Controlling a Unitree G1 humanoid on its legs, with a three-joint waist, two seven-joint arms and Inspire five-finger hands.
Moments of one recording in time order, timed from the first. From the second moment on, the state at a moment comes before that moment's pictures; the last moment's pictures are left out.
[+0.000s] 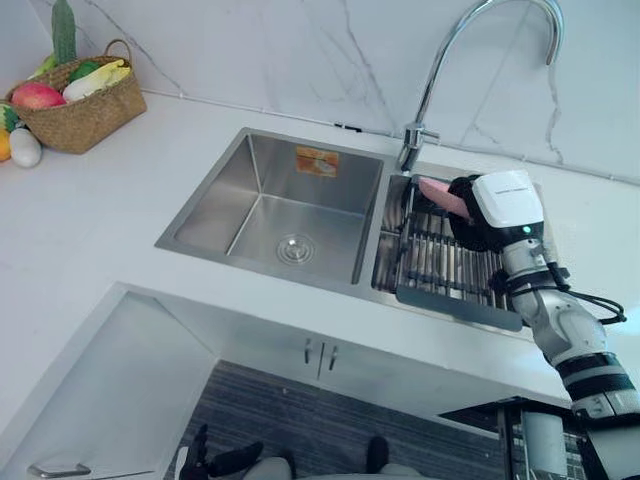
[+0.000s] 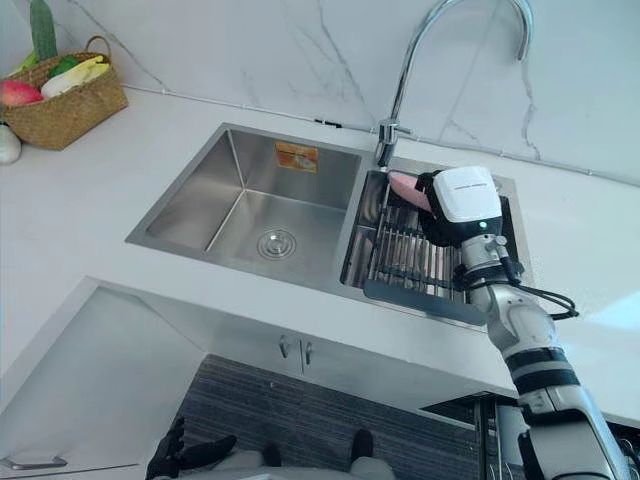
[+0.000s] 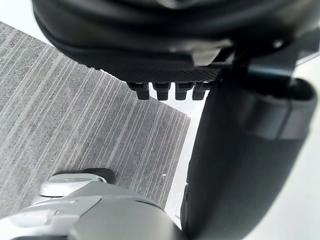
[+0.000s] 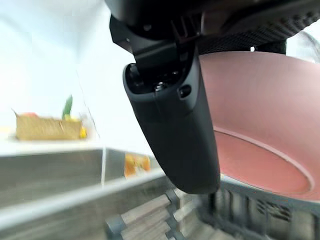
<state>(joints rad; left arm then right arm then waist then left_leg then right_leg) 0.24 0.14 0.05 0.98 -0.10 -0.23 0.17 -0.32 -0.70 0.06 0.25 -0.90 -0.16 -0.35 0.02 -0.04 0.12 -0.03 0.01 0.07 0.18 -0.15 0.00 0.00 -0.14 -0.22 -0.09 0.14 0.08</state>
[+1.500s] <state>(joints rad) 0.22 0.09 0.14 0.95 -0.27 -0.22 0.09 -0.36 -0.70 -0.15 0.45 -0.61 0.09 -0.25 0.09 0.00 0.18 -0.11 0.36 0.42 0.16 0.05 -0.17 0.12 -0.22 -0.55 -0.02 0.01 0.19</state>
